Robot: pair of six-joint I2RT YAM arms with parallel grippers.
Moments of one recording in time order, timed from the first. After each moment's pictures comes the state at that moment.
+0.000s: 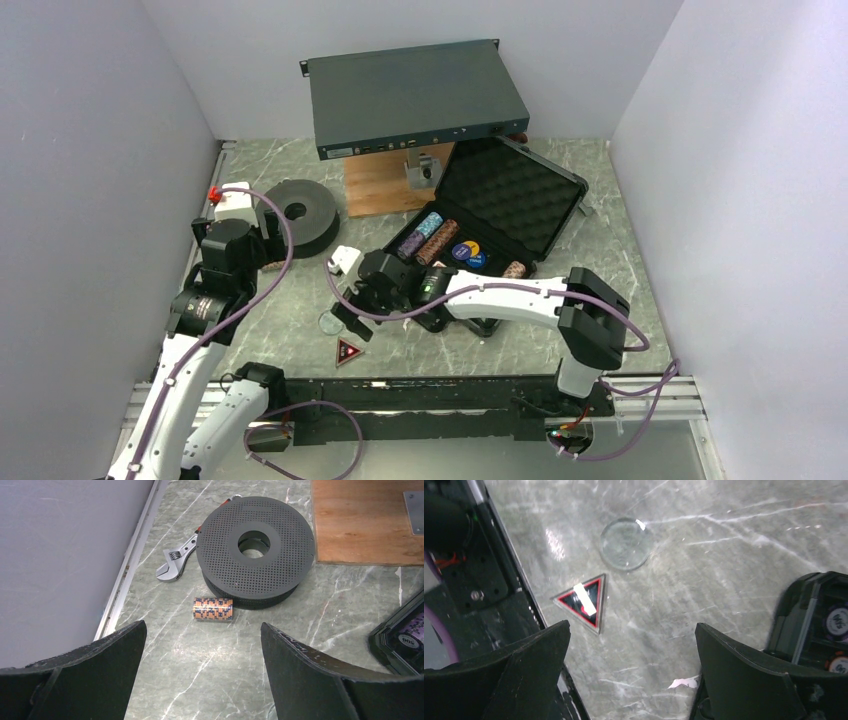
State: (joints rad) left arm -0.22 0.70 0.90 -0.60 -0.46 -0.12; right arm 1.19 1.70 1.19 -0.20 -0.04 0.07
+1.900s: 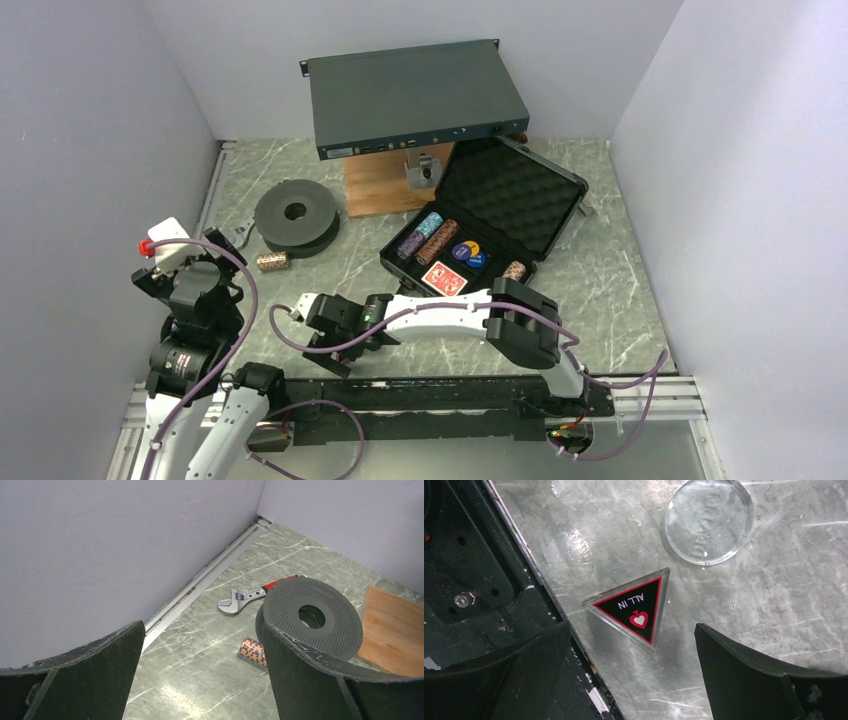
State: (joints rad) left arm -0.22 0.43 0.84 -0.58 -0.87 -0.24; right arm 1.36 2.04 1.51 -0.48 0.07 0.17
